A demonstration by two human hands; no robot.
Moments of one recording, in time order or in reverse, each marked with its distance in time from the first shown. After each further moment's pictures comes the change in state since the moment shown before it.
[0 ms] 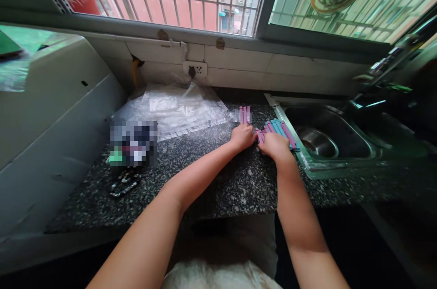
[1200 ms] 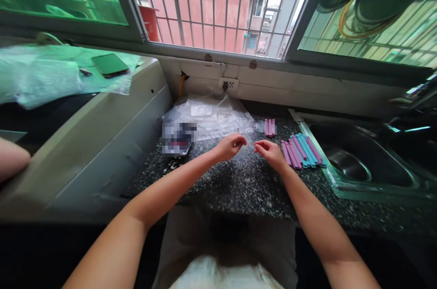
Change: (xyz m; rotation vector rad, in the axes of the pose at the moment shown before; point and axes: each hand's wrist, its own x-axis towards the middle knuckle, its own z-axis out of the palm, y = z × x) left_hand -0.101 -0.089 -0.088 -0.440 0.165 0.186; right_hand -0.016 -0.085 0.016 1.105 -0.014 -0.277
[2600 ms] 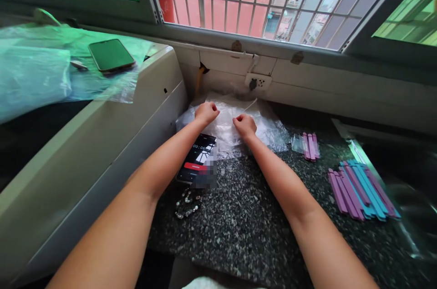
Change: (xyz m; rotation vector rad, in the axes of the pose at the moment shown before) left_hand 0.056 -0.150 -0.151 0.530 0.172 -0.863; right_hand 0.200 -0.025 0.164 -0.645 0.090 0.234
